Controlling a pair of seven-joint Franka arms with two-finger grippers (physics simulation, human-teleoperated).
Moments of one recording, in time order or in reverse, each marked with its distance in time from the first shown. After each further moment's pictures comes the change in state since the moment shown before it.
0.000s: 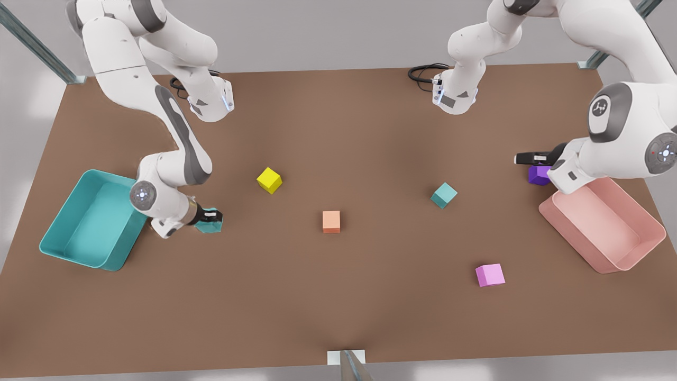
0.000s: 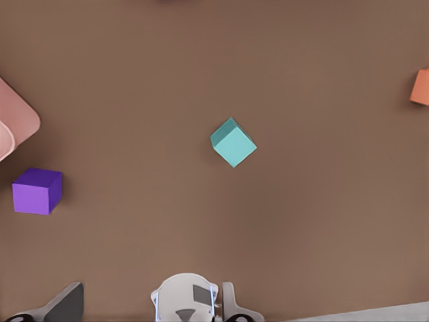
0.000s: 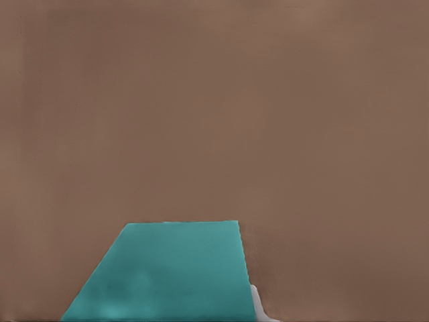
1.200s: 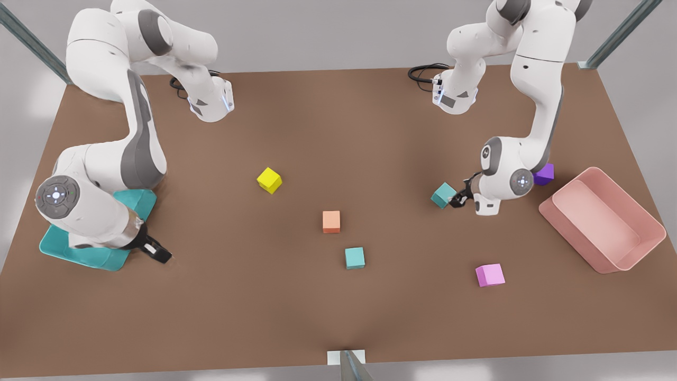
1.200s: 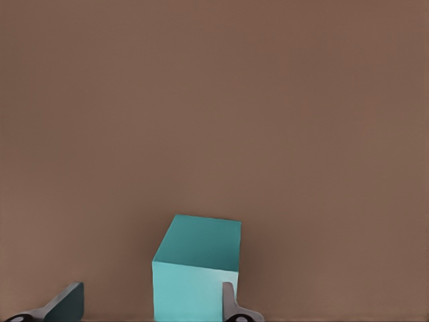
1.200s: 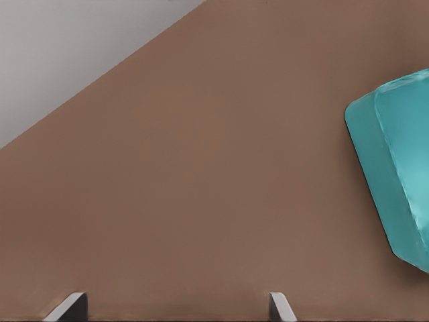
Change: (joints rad) left arm -0.149 0.040 0.030 -0.806 -0.118 1.000 -0.837; right arm 0.025 0.035 -0.108 0.729 -0.180 -0.603 0.582
